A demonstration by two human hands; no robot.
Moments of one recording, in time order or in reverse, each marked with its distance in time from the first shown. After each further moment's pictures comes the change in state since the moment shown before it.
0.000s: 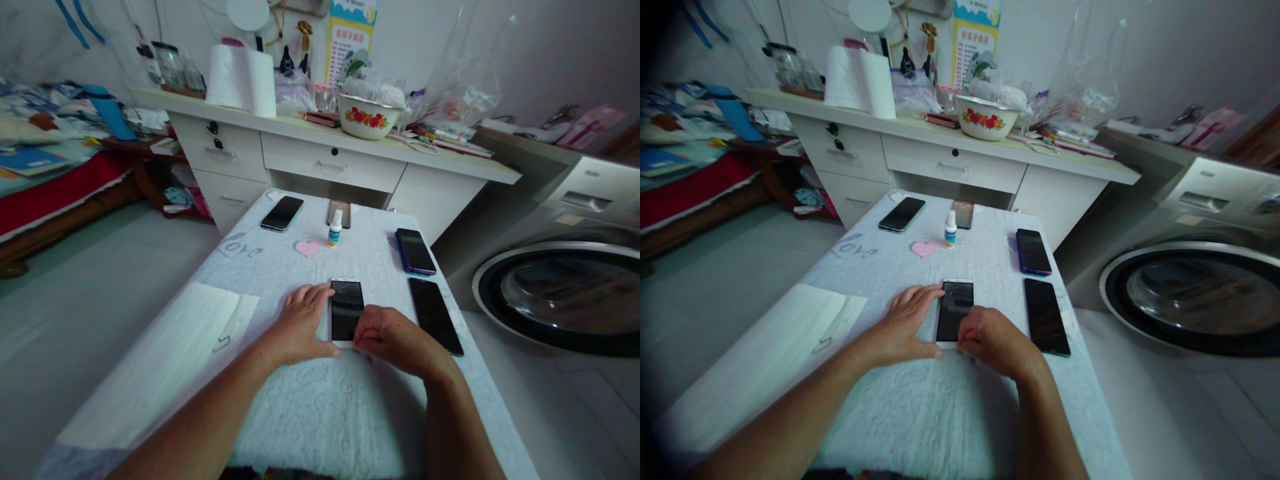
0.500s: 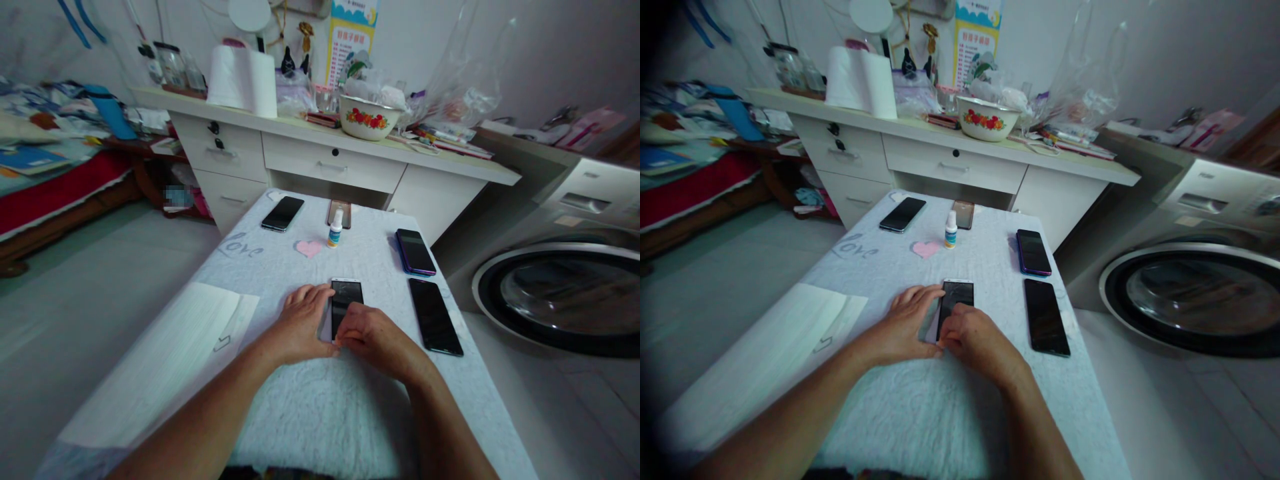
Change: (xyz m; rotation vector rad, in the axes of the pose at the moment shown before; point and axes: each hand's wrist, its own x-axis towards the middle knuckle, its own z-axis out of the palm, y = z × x) left_hand 0.000 -0.003 0.003 0.005 0.017 0.009; right_hand 0.015 -0.008 0.021 -0.020 0.080 -0.132
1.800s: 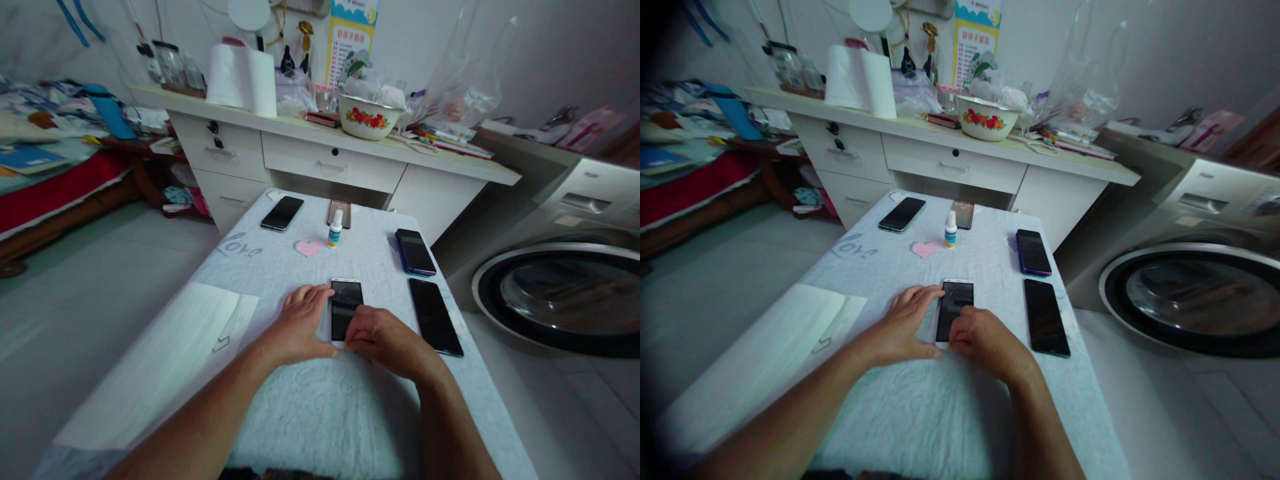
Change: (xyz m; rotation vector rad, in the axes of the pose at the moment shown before) left_hand 0.000 0.001 -0.001 0.000 0.004 0.003; right_hand -0.007 0.004 -0.012 0.026 -0.056 0.054
